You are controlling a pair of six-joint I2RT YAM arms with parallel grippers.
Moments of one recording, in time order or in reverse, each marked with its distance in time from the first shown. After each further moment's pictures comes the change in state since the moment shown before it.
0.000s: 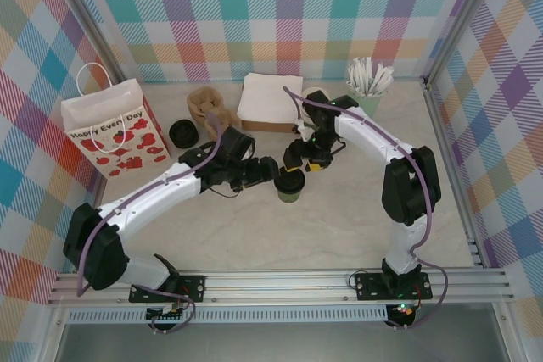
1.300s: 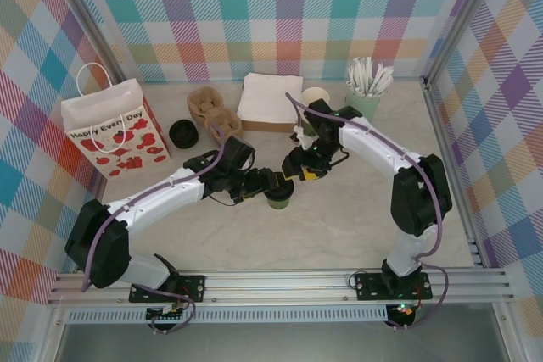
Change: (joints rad) left arm 0.013 0.052 -0.103 0.081 0.088 -0.031; right arm 0.026 -0.103 -0.140 0.089 -0.092 0.031
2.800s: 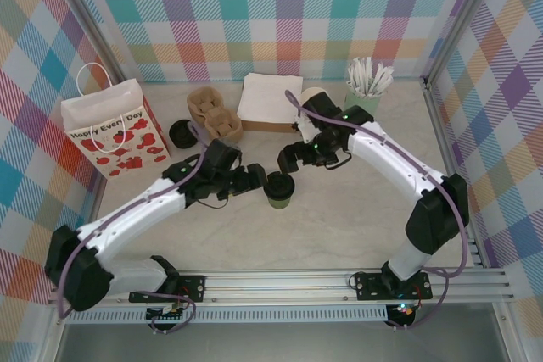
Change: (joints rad) left arm -0.006 -0.225 -0.026 -0.092 -0.204 0.026; right arm 0.092 -0.156 0.024 0.024 0.301 0.006
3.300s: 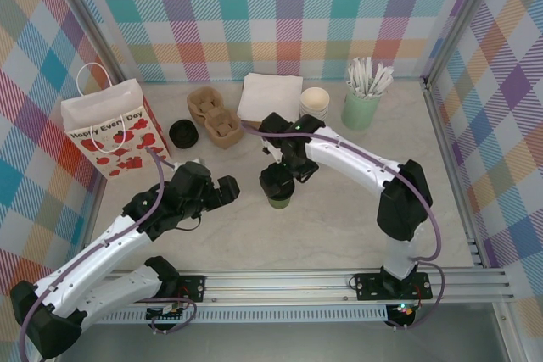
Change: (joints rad) left arm 0.008 -0.336 -0.170 -0.127 -0.201 -0.026; right arm 0.204 0.218 0.164 -0.156 0.247 -0.029
